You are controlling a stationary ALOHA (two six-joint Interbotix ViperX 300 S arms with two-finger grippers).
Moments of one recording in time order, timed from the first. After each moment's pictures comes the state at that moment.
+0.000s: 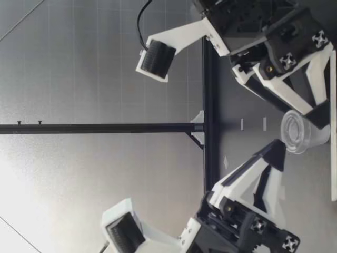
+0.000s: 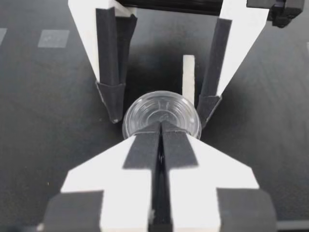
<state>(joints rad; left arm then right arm) 0.04 0.20 0.88 0.00 -0.56 -0.01 -0.06 0.34 0.80 0.13 -0.54 0.02</state>
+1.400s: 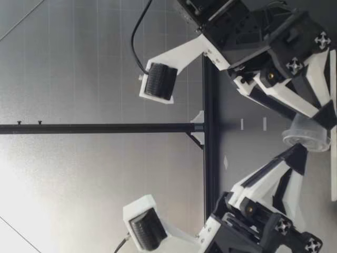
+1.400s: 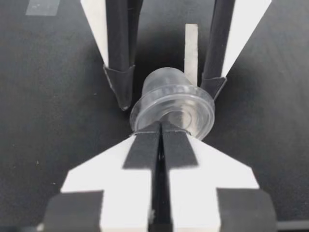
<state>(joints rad) 0.04 0.25 0.87 0.00 -0.57 -0.01 -0.06 0.32 0.73 0.04 -0.29 0.02</state>
